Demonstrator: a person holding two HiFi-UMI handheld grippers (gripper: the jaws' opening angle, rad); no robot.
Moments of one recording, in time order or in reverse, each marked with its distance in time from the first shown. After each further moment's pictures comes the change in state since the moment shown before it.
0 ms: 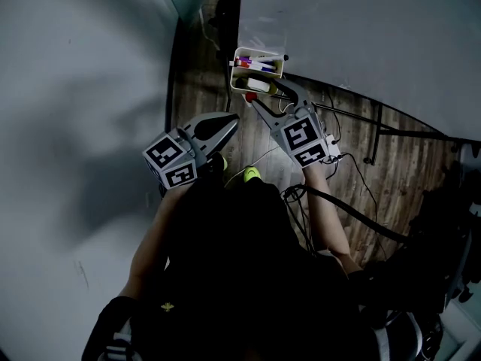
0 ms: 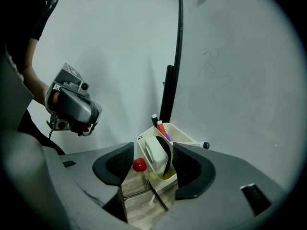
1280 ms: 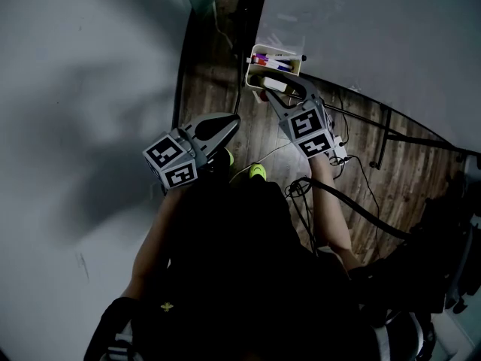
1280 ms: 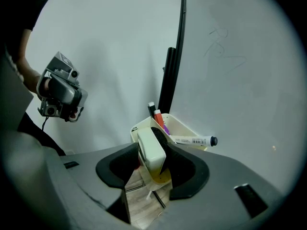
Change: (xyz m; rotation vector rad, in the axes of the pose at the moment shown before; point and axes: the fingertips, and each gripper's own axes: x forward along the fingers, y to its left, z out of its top) left arm -0.027 0.014 -0.005 -0.036 -0.002 0.050; right arm 0.030 -0.008 -0.019 -0.029 0.077 -0.010
